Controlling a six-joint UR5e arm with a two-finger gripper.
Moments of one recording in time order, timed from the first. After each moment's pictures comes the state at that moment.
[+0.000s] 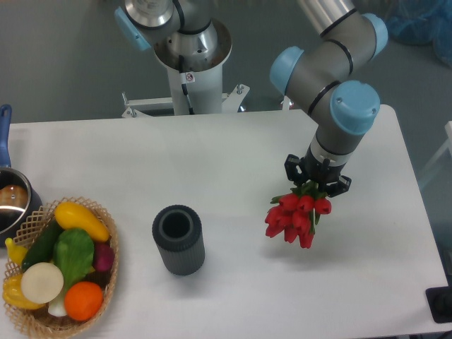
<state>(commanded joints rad) 2.69 -1.98 -1.63 -1.15 1.49 1.13</state>
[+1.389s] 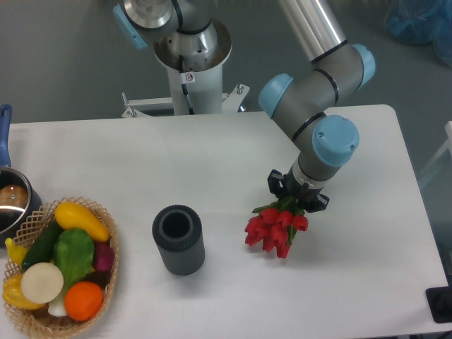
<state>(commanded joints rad) 2.64 -2.05 -1.65 -1.14 1.49 1.14</state>
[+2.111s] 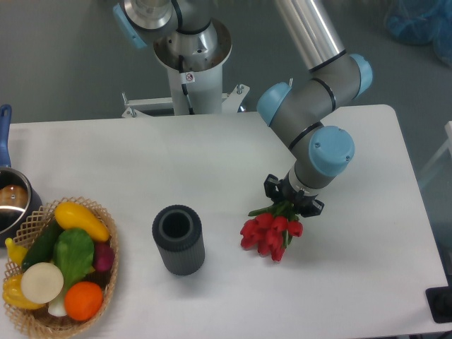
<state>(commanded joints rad) 2.63 -2.07 -1.64 -1.14 1.49 1.14</state>
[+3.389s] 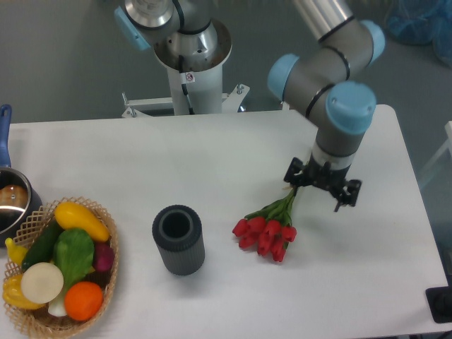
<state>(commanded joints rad) 2.72 -1.90 -1.63 -0.97 1.49 1.14</state>
